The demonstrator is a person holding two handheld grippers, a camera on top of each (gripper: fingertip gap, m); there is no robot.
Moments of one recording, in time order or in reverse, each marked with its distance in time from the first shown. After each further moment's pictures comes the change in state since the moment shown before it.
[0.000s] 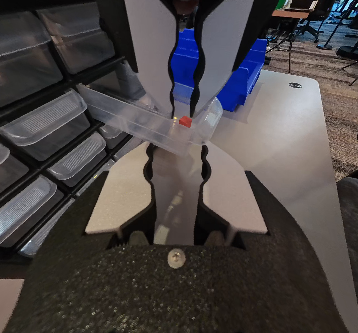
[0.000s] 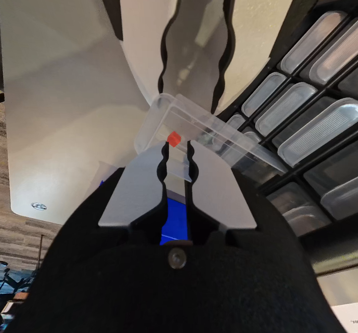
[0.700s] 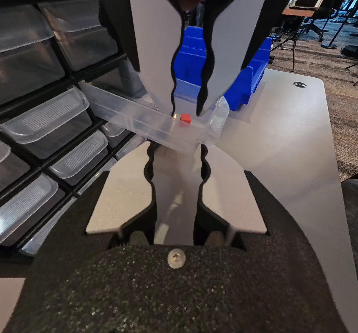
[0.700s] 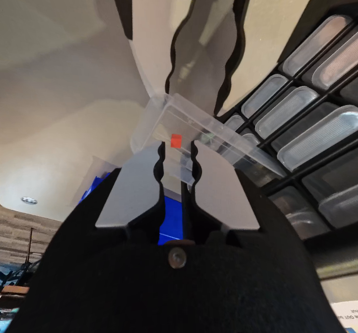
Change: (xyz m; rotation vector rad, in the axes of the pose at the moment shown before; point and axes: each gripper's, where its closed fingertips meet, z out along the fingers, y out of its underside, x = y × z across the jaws) left arm -0.003 0.002 0.002 -0.008 -0.011 -0.007; right arm 0.002 0.001 0.003 -0.027 0.009 -0.046
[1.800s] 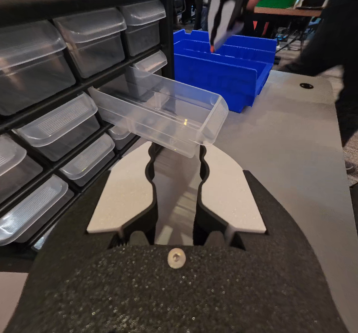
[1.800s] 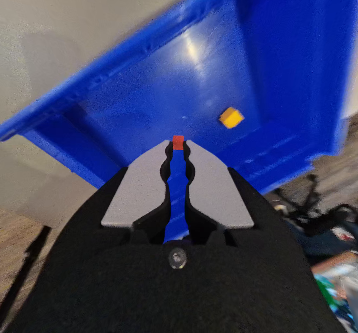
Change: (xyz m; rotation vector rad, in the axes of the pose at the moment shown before) left arm -0.004 -0.005 -0.003 0.012 -0.031 0.020; right arm -0.107 0.275 0.054 -0.036 0.113 1.156
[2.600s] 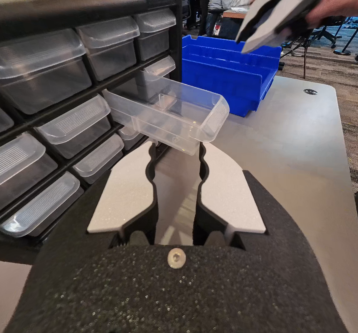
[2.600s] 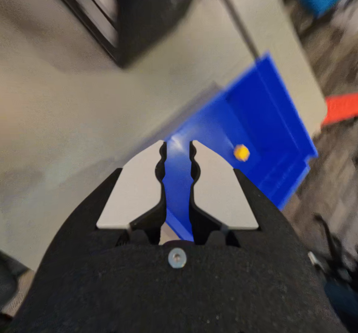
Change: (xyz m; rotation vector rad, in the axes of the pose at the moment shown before) left arm -0.008 -0.003 -0.004 0.021 -0.023 -0.013; right arm -0.082 -0.042 -0.072 0.524 0.216 0.140
